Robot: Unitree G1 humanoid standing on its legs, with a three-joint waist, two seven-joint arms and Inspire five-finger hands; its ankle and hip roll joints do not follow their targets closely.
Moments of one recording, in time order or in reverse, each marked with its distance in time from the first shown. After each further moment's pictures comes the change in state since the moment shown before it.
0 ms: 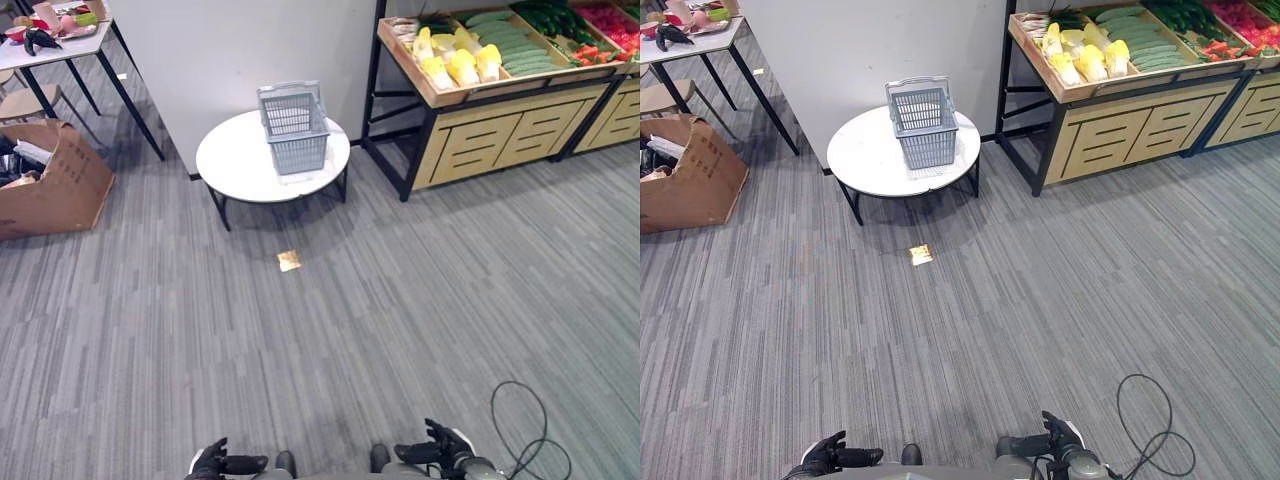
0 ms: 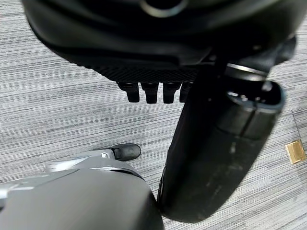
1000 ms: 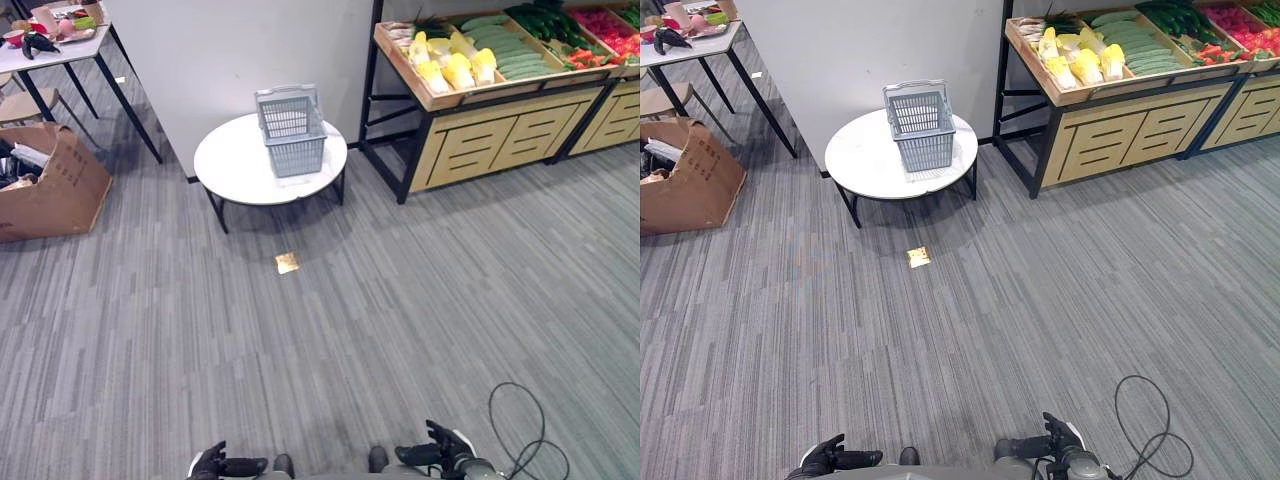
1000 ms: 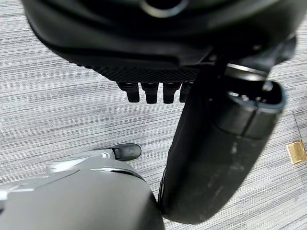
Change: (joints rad) left arm -0.001 0.000 0.000 0.019 0.001 -0.002 0.007; right arm 0.000 0.002 -0.001 0.010 -0.008 -0.002 -0.016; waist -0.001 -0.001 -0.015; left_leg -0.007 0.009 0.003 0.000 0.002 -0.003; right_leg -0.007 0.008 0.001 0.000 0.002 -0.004
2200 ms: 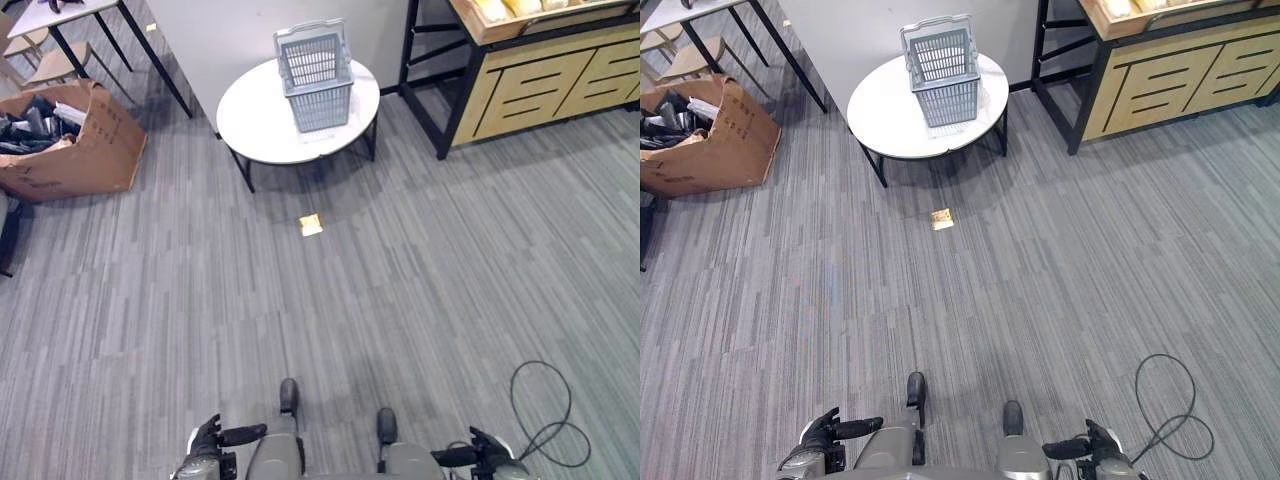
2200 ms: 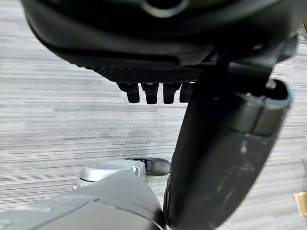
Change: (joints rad) left arm -0.075 -0.009 0.019 -0.032 -0.098 -0.032 0.063; right arm -0.037 -0.104 -0.084 0.086 0.057 0.022 -0.061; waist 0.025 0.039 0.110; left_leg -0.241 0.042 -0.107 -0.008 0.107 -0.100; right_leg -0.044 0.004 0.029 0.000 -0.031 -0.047
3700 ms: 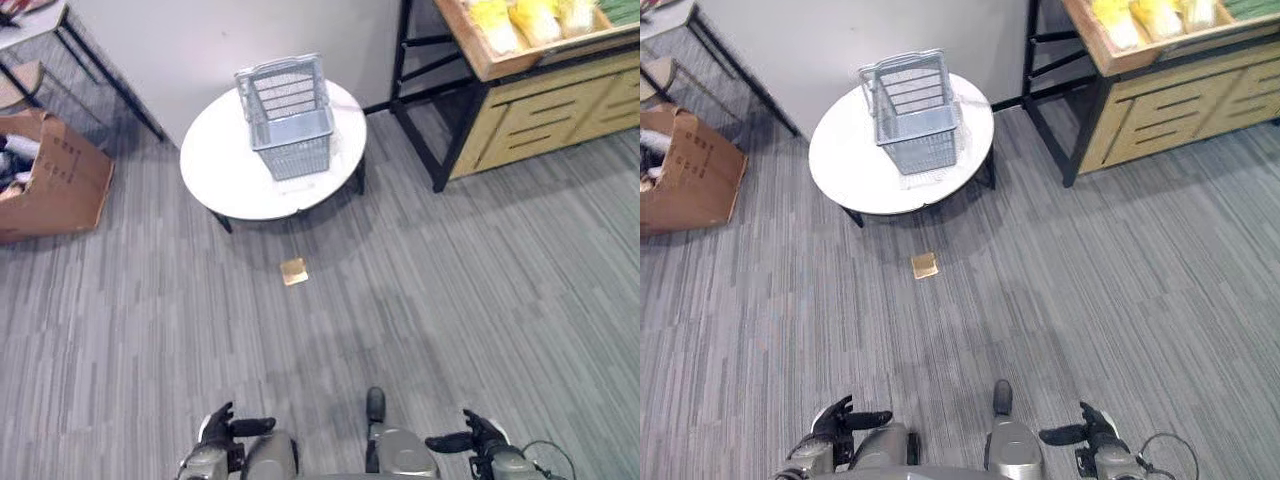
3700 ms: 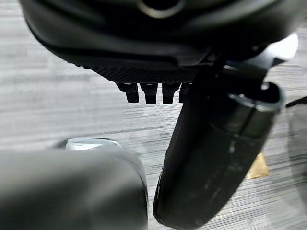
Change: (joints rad) left arm -0.053 -0.009 -0.001 0.030 0.019 -0.001 -0.030; right arm -0.035 -0.003 0.046 -0.008 -0.039 0.003 -0.001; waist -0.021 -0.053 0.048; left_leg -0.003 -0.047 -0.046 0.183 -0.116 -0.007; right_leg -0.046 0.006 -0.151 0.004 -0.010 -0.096
